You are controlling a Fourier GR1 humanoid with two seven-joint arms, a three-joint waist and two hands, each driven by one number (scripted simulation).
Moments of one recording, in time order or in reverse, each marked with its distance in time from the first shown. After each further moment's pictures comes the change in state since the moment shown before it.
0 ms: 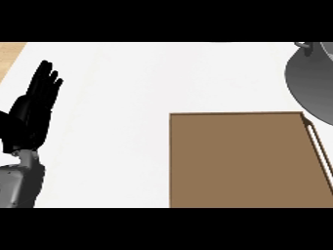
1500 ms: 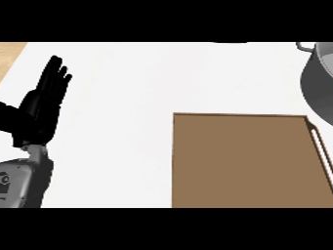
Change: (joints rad) left arm -0.041 -0.026 -0.021 0.014 -0.010 -0.001 0.001; right arm -0.456 0.232 0.122 0.600 0.361 -0.106 -0.100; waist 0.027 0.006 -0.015
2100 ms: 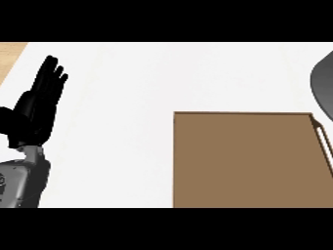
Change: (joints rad) left arm 0.007 0.007 0.015 -0.005 0.008 -0.006 -0.010; right arm -0.038 -0.062 -0.152 0.074 -0.187 0.232 0.149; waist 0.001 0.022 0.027
